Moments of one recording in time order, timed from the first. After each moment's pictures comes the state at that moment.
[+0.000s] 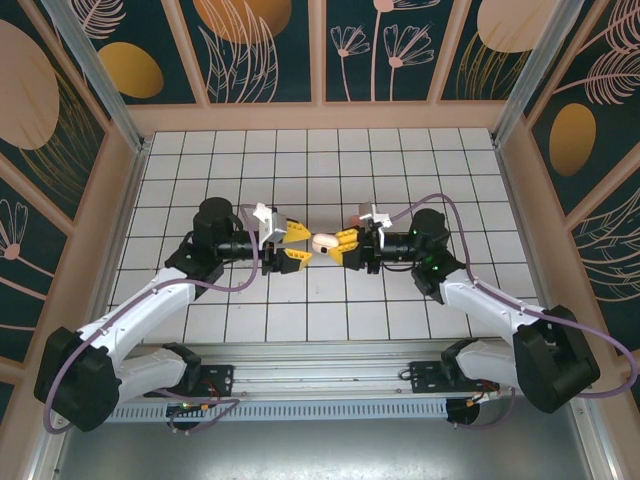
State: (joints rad) left arm -0.51 1.14 0.72 0.18 1.00 0.15; right arm 0.54 1.18 0.56 0.64 -1.05 0.25
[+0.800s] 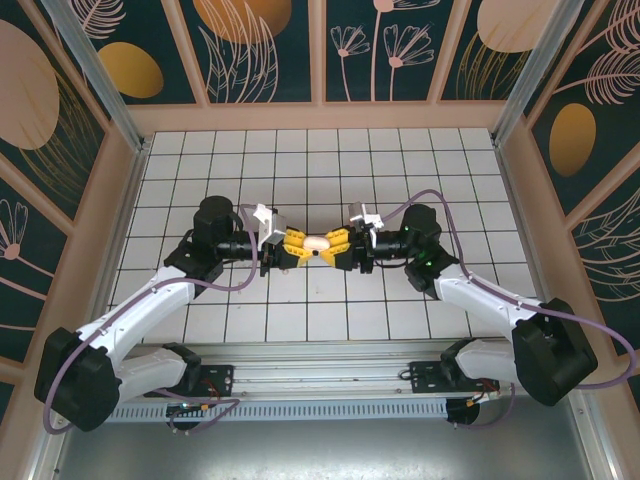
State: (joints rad) left arm -0.51 1.14 0.74 0.12 1.03 0.18; right arm 0.60 1.22 0.62 0.62 -1.06 0.20
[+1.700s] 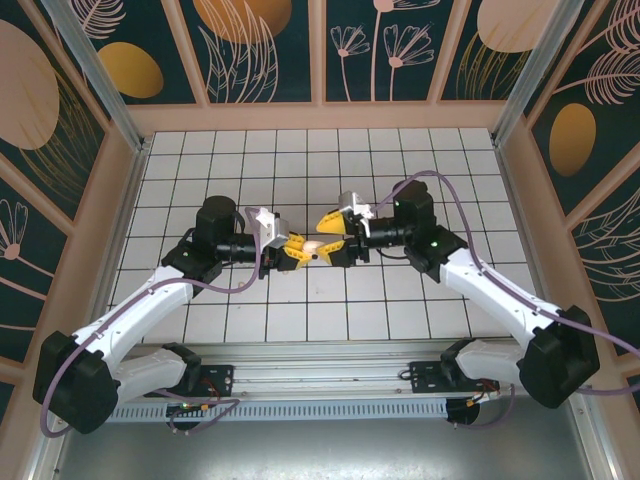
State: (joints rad) left arm -0.52 1.13 0.77 -0.03 0.98 0.29; right arm 0.62 1.21 0.89 0.03 -0.99 -0.14
